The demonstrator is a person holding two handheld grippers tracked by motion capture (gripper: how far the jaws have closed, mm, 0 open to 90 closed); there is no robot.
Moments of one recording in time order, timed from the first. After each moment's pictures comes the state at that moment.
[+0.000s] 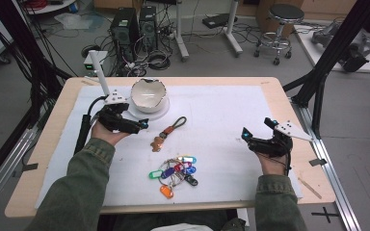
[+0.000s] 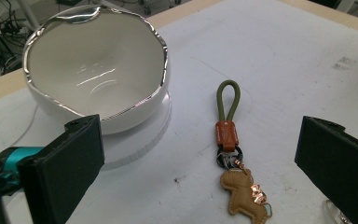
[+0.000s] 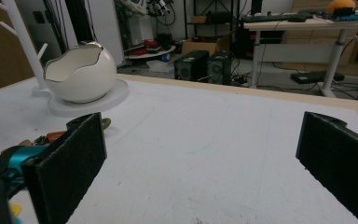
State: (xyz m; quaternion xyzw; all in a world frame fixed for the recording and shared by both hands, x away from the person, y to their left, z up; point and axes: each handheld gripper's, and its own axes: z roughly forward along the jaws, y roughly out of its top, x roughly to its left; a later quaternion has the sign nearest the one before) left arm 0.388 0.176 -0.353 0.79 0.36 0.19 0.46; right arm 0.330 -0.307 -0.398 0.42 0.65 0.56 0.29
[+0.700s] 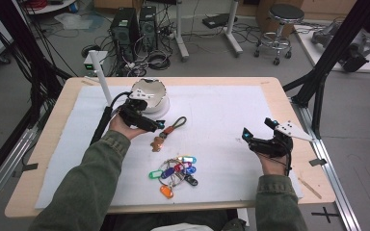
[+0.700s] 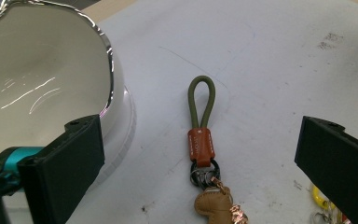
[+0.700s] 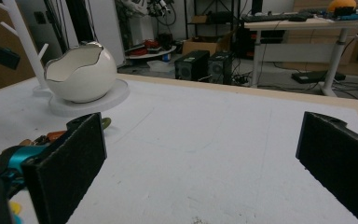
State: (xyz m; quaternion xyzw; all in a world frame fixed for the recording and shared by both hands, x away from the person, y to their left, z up) left arm 0.414 0.129 -0.358 0.83 0.33 0.15 0.42; right arm 0.330 -0.309 -0.399 0.42 0.65 0.56 0.29
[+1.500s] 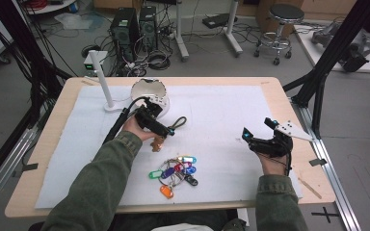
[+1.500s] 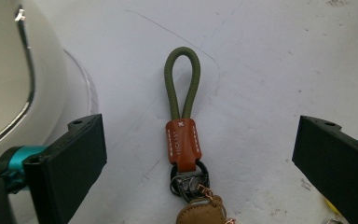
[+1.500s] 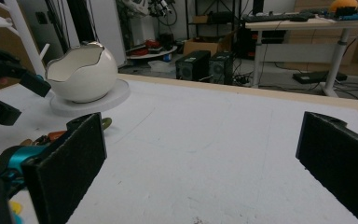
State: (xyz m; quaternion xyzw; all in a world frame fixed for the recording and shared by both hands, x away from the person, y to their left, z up) left arm 0.432 0.094 -0.391 0.87 0.32 0.11 0.36; right arm 0.330 -0.309 -0.399 0.42 0.65 0.57 0.29
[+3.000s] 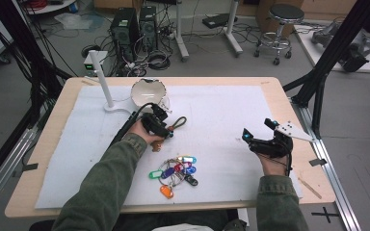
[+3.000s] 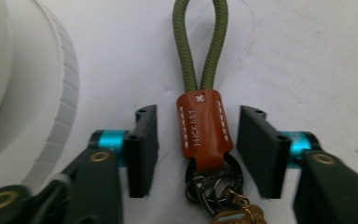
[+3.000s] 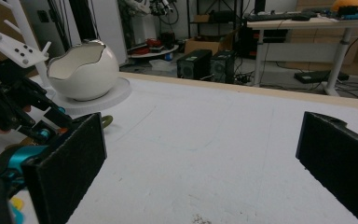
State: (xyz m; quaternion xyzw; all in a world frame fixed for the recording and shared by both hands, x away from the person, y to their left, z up) left arm 0.447 0.084 -0.427 0.90 0.31 0.10 0.29; right arm 0.329 -0.310 -0.400 0.42 0.65 0.56 0.29
